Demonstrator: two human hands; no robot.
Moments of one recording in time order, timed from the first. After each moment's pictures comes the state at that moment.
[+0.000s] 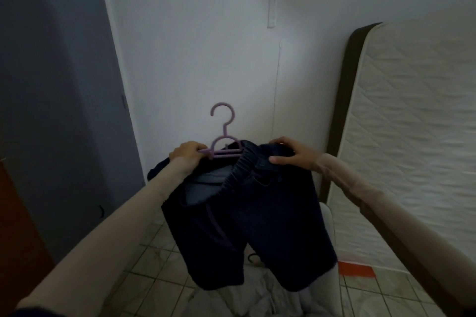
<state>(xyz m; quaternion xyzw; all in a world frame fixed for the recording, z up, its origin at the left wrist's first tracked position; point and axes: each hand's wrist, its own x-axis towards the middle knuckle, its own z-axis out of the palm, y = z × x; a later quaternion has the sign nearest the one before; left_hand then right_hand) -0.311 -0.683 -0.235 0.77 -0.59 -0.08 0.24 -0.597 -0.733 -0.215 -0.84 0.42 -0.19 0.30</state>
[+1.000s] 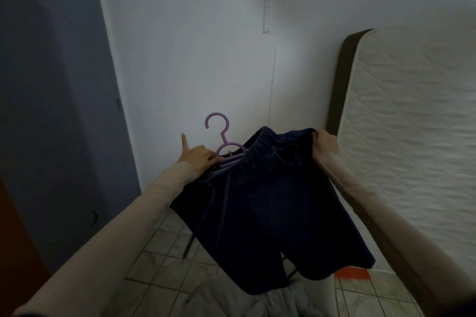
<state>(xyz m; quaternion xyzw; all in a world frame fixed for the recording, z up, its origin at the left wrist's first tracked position) -0.333 -0.688 -0.233 0.70 -0.71 0.05 0.07 -0.624 -0.746 -0.204 -0.71 0.62 -0.34 0.03</state>
